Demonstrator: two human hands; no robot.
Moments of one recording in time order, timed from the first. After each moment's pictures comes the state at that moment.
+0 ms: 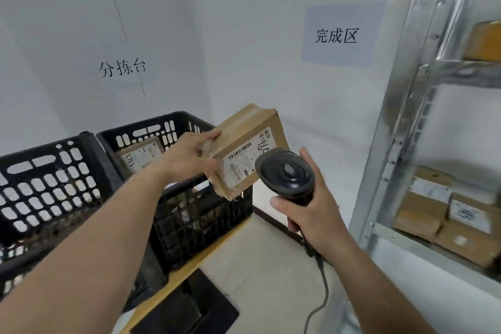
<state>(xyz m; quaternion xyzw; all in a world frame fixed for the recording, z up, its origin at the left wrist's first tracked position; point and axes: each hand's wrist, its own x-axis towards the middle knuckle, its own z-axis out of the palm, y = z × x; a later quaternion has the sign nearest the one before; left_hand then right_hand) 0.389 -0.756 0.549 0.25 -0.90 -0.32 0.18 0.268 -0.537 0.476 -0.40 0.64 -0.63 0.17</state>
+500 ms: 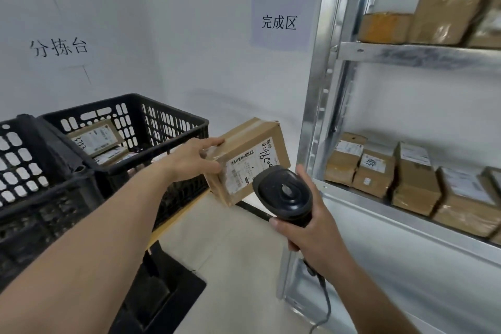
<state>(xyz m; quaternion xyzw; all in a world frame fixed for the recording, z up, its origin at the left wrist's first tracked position) 0.384 -0.670 0.507 0.18 -0.91 -0.37 0.06 0.331 -0.400 0.442 -0.33 0.70 -0.61 0.15</state>
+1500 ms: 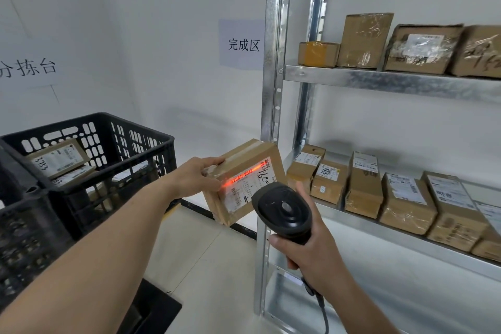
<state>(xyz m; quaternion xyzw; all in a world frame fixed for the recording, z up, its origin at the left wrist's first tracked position) 0.340 -0.584 0.511 0.17 -0.90 -0.39 0.04 0.312 -0.310 0.449 -0.31 0.71 -0.62 0.11</state>
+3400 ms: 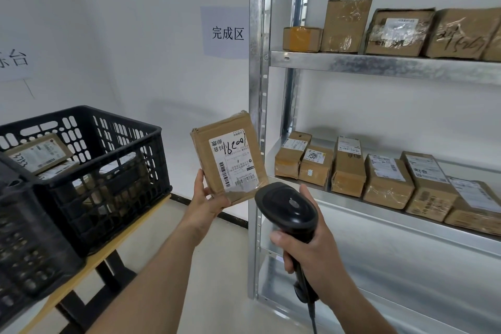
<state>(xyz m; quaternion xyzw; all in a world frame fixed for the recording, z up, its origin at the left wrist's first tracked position) 0.350 -0.528 0.406 0.18 -0.63 -0.74 0.16 0.347 -0.287 0.435 -0.25 0.69 -0.67 0.13</state>
